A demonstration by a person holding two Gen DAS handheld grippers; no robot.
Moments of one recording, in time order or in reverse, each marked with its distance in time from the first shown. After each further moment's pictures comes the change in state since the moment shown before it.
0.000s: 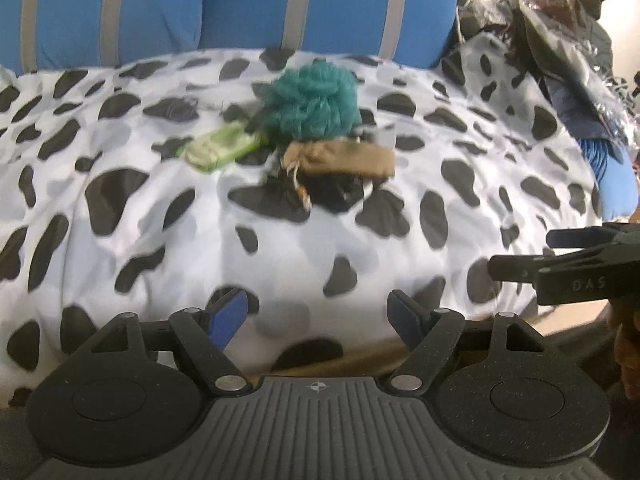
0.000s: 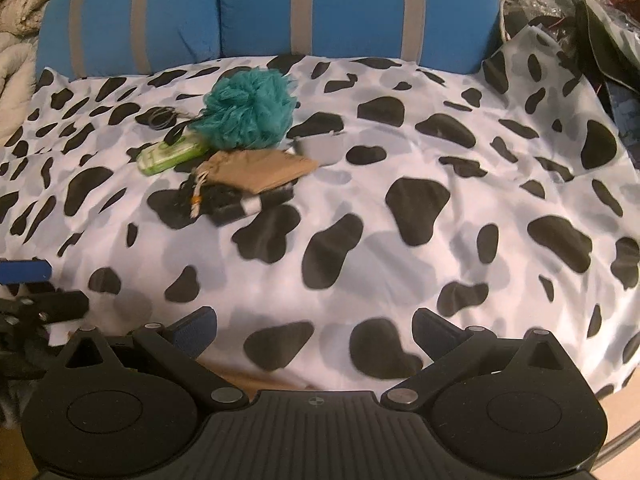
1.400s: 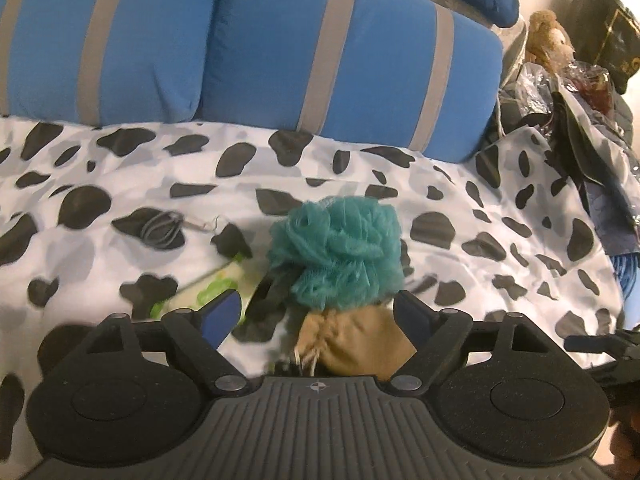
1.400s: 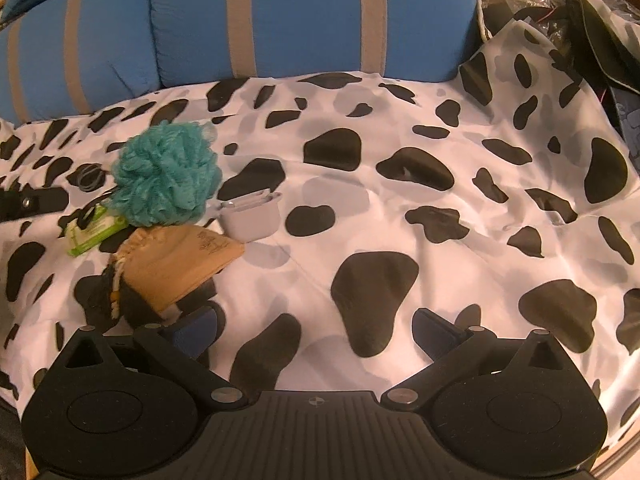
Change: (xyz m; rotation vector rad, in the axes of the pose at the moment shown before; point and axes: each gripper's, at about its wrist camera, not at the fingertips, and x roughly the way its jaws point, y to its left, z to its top) left arm 0.082 0.034 0.128 -0.079 -0.151 -0.030; right arm 0.068 -0.055 0.080 0.083 0.003 -0.045
